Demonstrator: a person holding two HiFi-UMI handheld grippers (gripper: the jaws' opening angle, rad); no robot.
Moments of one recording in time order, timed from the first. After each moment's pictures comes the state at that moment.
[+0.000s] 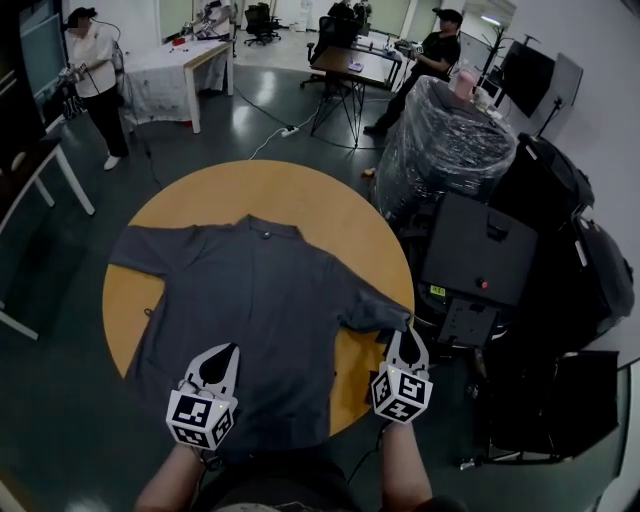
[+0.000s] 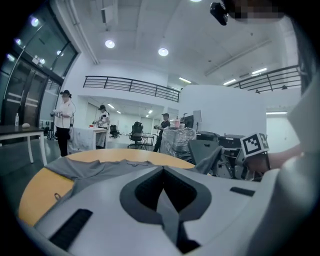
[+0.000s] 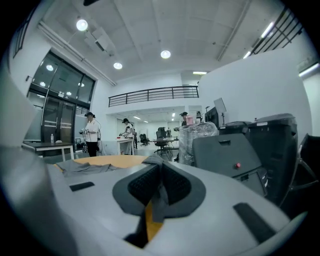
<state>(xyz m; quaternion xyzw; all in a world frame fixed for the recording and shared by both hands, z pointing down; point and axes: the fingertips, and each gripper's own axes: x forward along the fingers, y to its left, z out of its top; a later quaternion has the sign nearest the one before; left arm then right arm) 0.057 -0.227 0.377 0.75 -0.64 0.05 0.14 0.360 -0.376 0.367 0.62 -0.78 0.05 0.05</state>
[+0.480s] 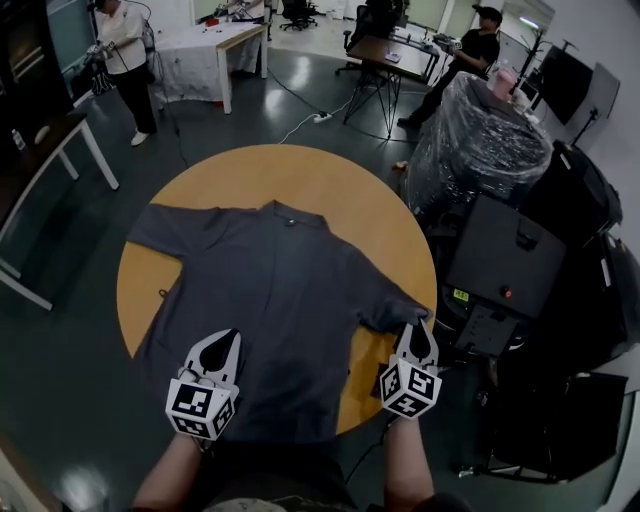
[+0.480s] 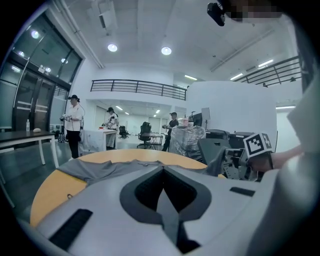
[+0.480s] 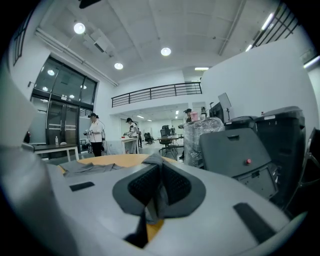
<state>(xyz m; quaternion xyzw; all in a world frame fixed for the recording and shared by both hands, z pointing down) 0.034 -0.228 0.373 0.72 -0.68 0.06 0.13 0.340 -0.401 0.378 0.60 -0.80 0.07 0.05</state>
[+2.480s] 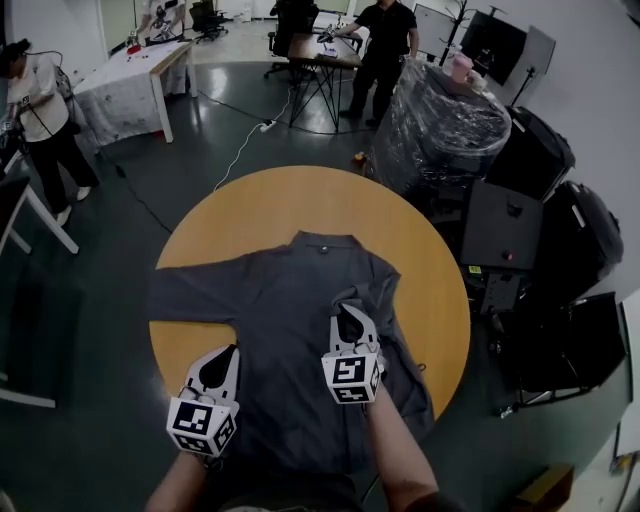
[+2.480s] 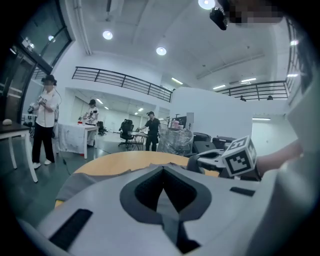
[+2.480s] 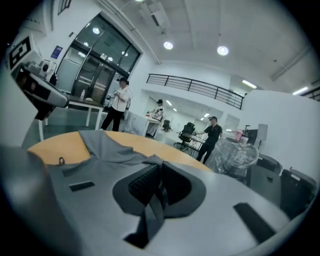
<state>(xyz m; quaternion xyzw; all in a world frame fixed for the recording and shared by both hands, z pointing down) -0.209 -0.249 0.367 0.81 -0.57 0.06 0.14 -0.029 -0.365 0.394 0.51 -0.82 -0.09 0.25</state>
